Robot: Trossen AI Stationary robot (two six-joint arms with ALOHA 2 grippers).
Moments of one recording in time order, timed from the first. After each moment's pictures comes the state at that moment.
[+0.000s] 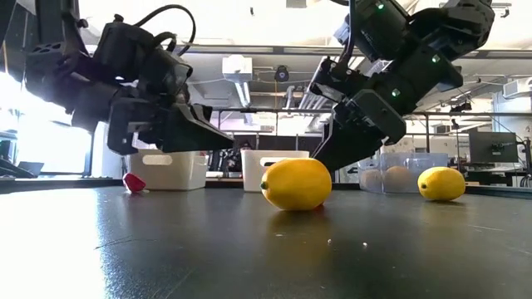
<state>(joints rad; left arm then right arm) -0.04 1.77 0.36 1.12 0.12 0.29 0.17 1.73 0.75 0.24 0.17 0.12</state>
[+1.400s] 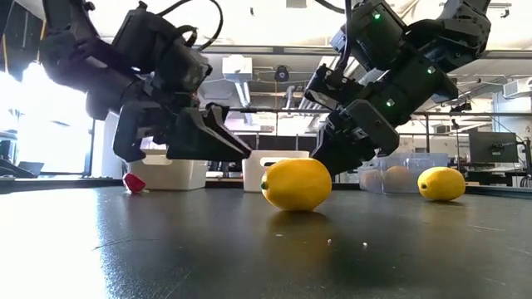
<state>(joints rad) -0.11 1.77 0.51 0.84 0.06 0.34 0.16 1.80 0.75 0.34 0.15 0.11</state>
